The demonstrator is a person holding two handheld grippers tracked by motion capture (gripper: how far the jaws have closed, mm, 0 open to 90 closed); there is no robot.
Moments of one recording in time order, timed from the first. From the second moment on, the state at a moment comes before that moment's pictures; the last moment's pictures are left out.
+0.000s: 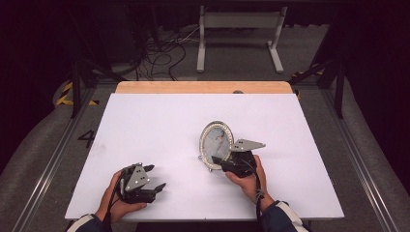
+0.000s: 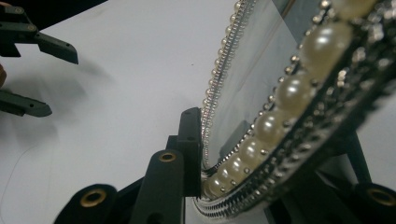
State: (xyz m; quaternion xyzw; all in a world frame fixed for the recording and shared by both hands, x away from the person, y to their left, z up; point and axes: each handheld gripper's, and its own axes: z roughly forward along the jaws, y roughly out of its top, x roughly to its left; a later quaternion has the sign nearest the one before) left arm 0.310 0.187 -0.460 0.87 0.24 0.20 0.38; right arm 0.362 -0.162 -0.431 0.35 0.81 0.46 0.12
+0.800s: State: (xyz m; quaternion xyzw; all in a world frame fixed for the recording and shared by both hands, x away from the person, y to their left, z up) left arm 0.361 0.159 -0.442 0.85 0.25 0.16 0.44; right arm 0.348 -0.164 -0.440 0.36 0.78 0.49 0.15
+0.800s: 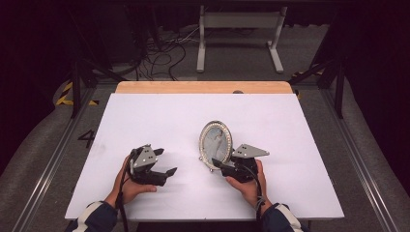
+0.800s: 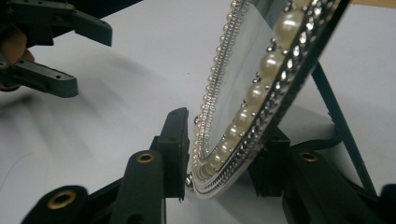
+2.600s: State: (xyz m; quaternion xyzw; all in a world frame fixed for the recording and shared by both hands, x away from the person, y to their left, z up) left arm 0.424 0.074 -0.439 0.84 0.22 0.07 0.50; right arm 0.323 -0.194 -0.407 0.36 0.74 0.52 0.23
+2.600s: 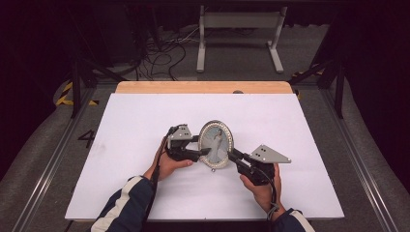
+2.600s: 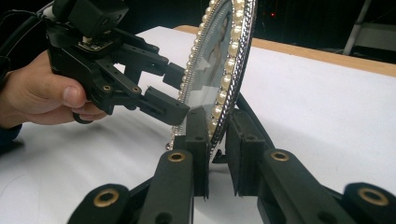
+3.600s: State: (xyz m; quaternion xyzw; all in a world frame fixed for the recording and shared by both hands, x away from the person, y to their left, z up) left arm 0.402 0.091 -0.433 0.84 0.23 0.12 0.47; right arm 0.339 -0.191 -0.410 0.38 0.73 0.52 0.23
